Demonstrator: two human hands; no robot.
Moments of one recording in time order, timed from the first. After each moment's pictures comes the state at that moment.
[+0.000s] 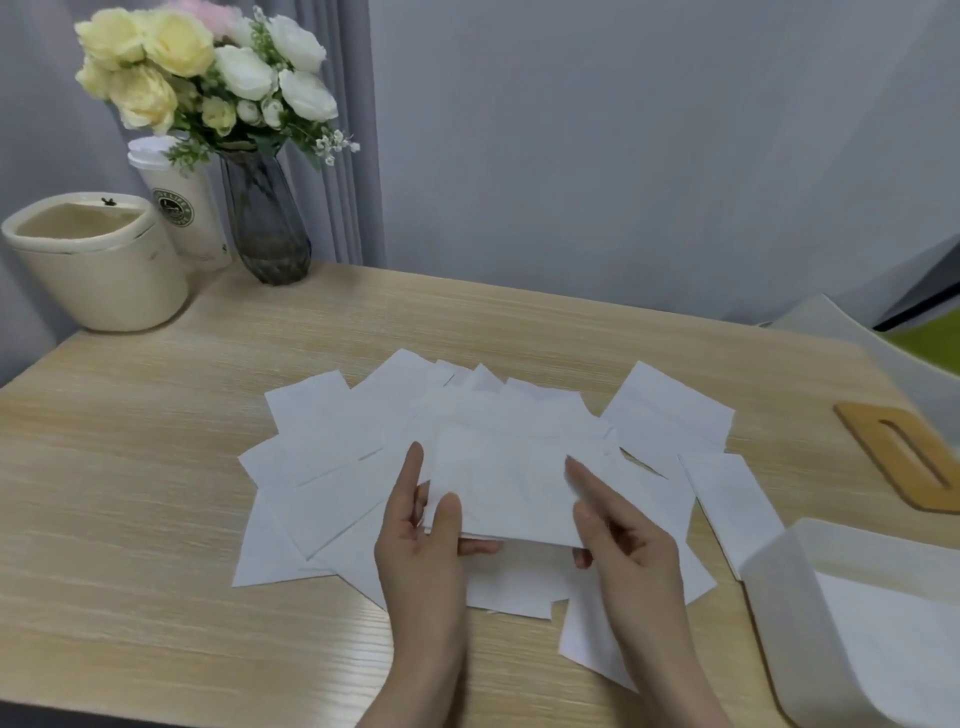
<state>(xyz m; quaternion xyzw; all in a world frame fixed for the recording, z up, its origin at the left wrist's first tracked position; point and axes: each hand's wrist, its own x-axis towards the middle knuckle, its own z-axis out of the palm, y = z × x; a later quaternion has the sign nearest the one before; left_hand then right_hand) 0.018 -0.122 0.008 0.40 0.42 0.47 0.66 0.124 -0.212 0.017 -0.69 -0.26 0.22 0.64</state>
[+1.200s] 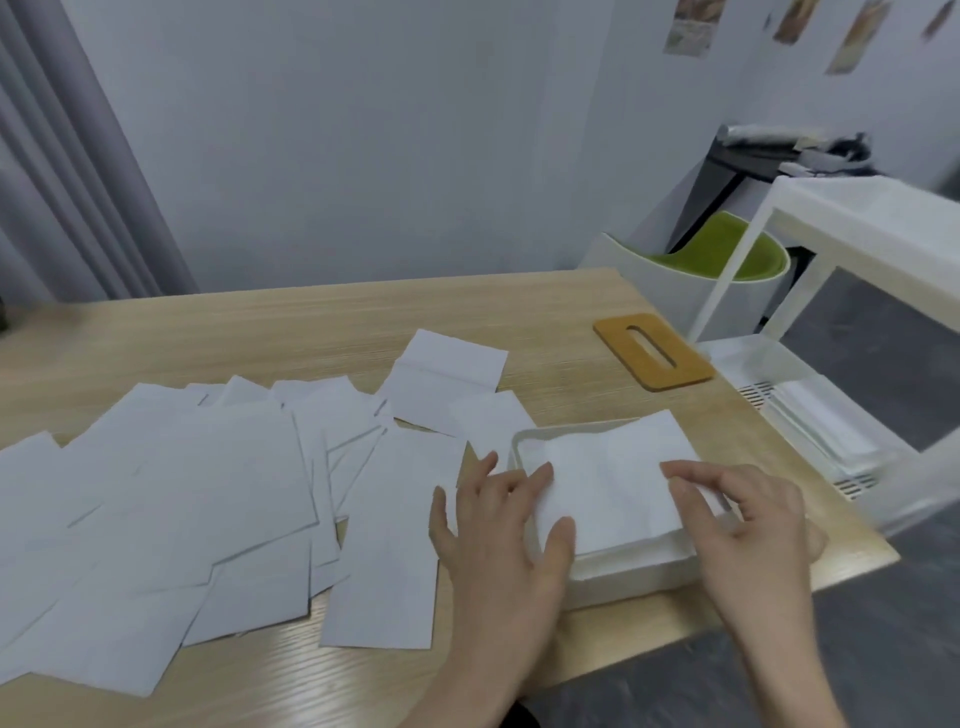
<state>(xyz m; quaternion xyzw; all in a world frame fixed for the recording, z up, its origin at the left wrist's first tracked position) 0.148 -0.292 0.016 0.84 0.21 0.23 0.44 0.235 -0.430 0.047 -0.89 -0.12 -0.13 0.43</state>
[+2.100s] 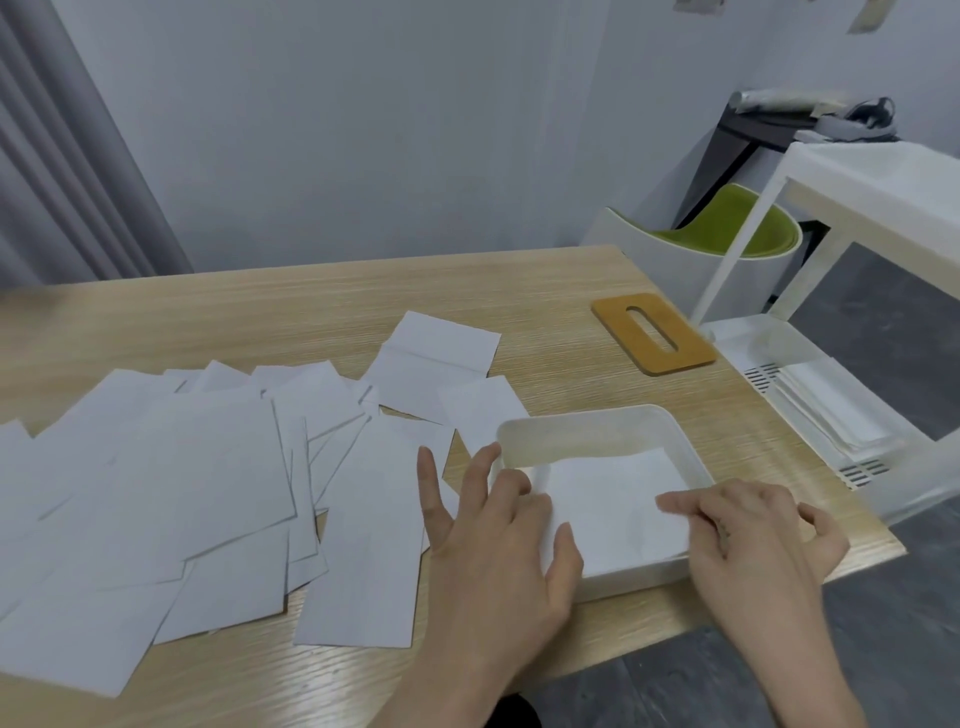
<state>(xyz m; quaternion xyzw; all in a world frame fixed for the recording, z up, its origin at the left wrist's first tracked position) 0.156 -0.290 0.011 0.95 0.15 0.20 0.17 0.246 -0.447 0.030 -0.97 -0.15 -0.09 0.19</state>
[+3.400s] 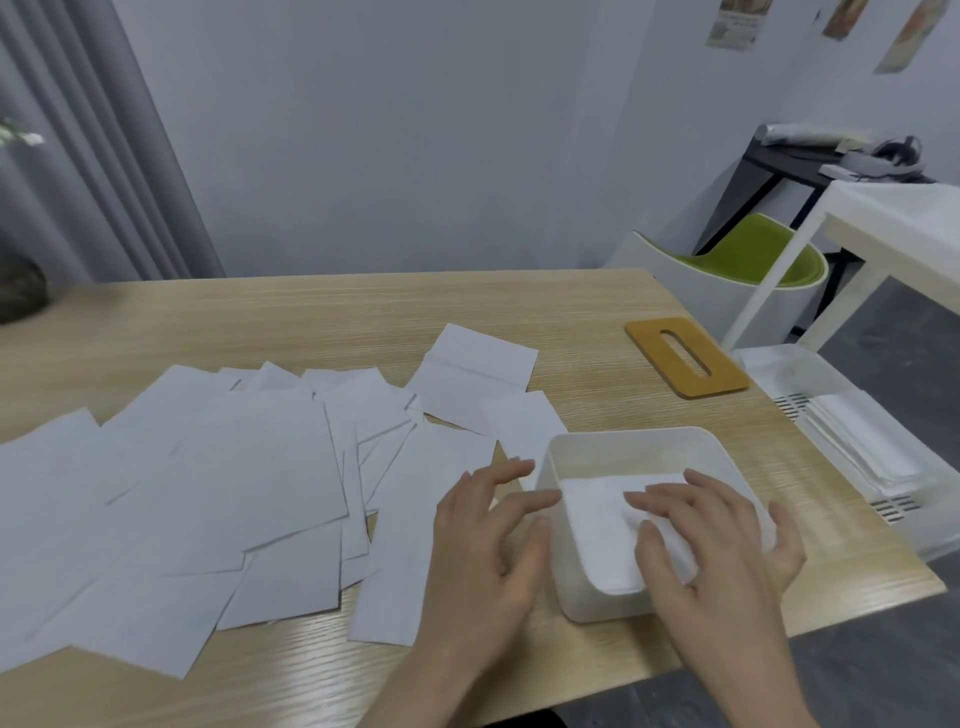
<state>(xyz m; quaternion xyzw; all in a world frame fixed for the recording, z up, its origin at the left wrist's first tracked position) 0.131 -0.251 -0.004 0.81 0.16 0.28 0.49 0.208 -0.398 0.038 -0.92 -0.24 -0.13 0.29</state>
